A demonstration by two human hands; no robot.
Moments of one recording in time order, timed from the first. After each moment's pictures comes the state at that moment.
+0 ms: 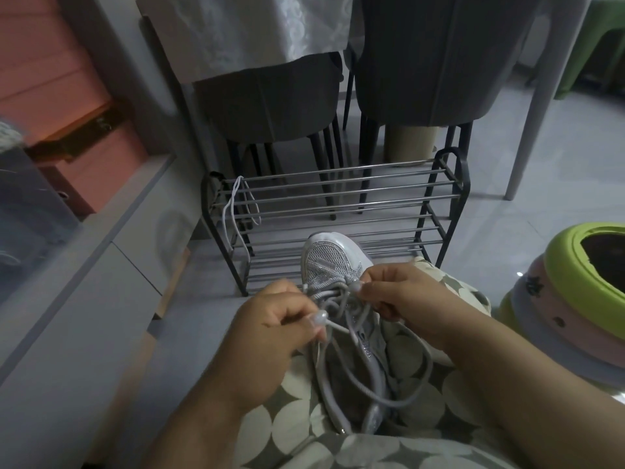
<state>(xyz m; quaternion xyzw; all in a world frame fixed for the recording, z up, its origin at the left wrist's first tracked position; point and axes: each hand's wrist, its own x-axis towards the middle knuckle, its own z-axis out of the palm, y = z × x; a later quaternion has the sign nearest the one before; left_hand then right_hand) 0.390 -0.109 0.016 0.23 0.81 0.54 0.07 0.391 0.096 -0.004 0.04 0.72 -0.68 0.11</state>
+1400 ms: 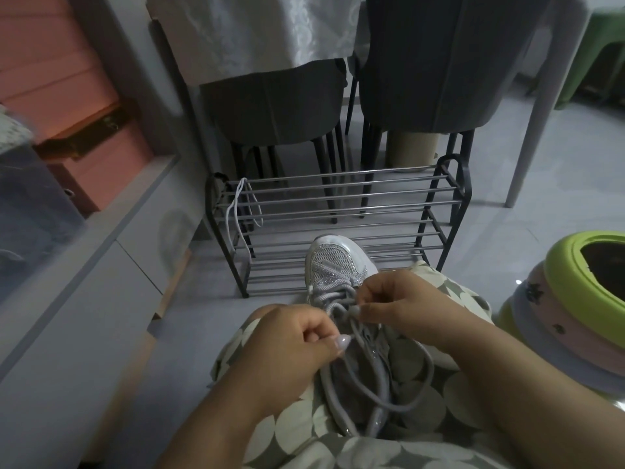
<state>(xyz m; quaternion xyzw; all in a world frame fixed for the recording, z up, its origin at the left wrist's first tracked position) 0.391 -0.108 -0.004 0.20 0.85 0.47 0.14 0.398 0.092 0.006 -0.01 0.85 -0.52 0.09</state>
